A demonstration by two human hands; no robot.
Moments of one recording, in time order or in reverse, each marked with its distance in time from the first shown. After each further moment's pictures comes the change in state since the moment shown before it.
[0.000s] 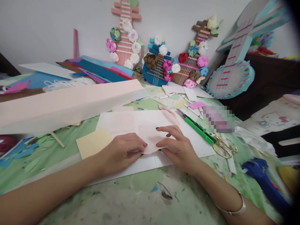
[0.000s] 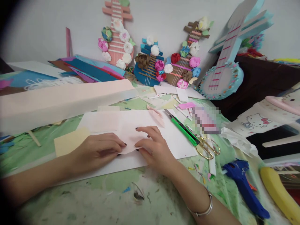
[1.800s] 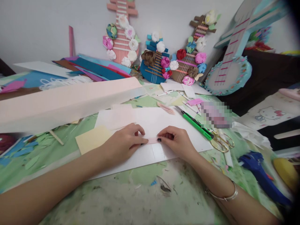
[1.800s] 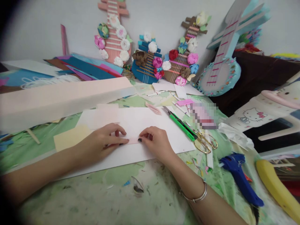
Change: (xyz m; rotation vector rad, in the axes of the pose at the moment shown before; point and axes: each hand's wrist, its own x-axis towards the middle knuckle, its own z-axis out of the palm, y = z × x) left_hand 0.007 -0.008 0.002 0.175 -0.105 -0.076; right_hand 0.006 0.006 0.004 0.000 -0.056 0.525
